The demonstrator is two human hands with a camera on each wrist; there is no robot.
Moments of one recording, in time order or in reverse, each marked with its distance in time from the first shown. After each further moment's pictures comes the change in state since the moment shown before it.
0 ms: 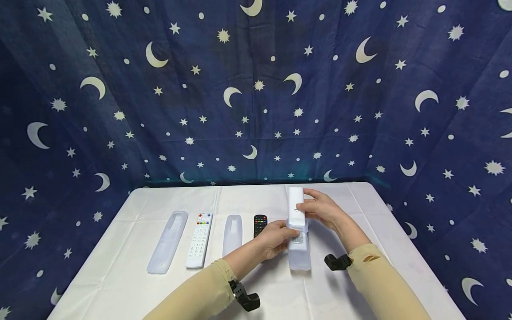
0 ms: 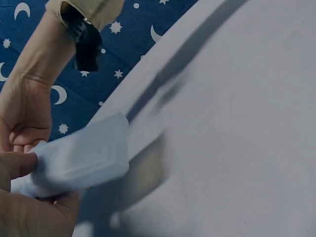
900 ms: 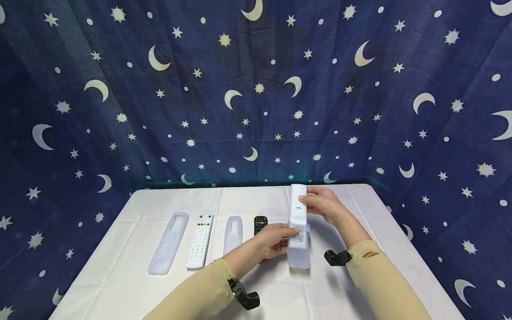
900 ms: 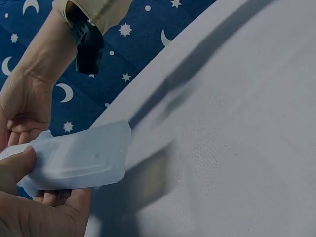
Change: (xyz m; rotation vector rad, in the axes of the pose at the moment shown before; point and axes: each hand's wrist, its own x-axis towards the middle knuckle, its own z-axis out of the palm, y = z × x) left_hand 0.000 0.001 -0.004 -0.115 -0.014 -0.108; right_hand 0.000 -0.013 -0.007 0.018 0.039 -0.079
